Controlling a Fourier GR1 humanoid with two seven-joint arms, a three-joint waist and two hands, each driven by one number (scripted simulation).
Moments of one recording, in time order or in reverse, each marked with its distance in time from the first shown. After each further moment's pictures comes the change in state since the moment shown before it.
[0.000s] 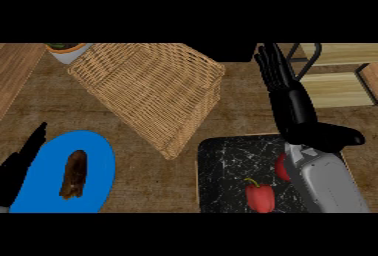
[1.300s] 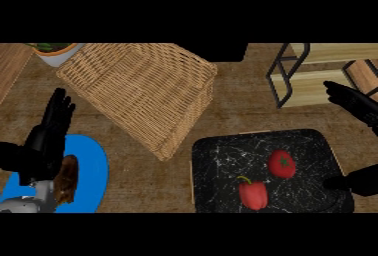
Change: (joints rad) left arm -0.128 -0.272 0.015 -0.288 0.081 0.191 0.150; right arm 0.304 -0.532 -0.183 -0.259 -0.104 0.408 0.343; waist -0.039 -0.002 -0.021
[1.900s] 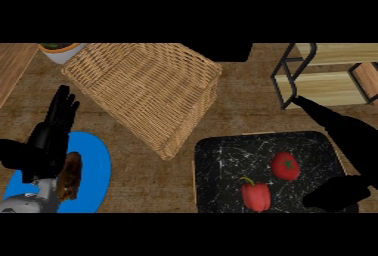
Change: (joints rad) left arm -0.017 -0.013 -0.007 -0.017 -0.014 -0.009 0.028; right arm -0.172 -0.068 0.301 -0.189 0.337 0.037 0.567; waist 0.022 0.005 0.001
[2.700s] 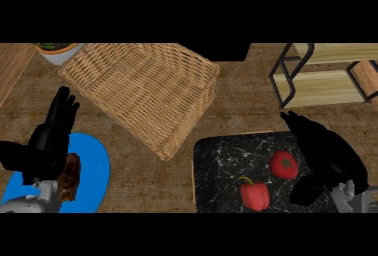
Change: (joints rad) left arm 0.011 -0.035 0.021 -0.017 -0.037 -0.016 0.015; right arm 0.005 0.121 0.168 0.139 0.336 0.072 0.115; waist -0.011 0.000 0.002
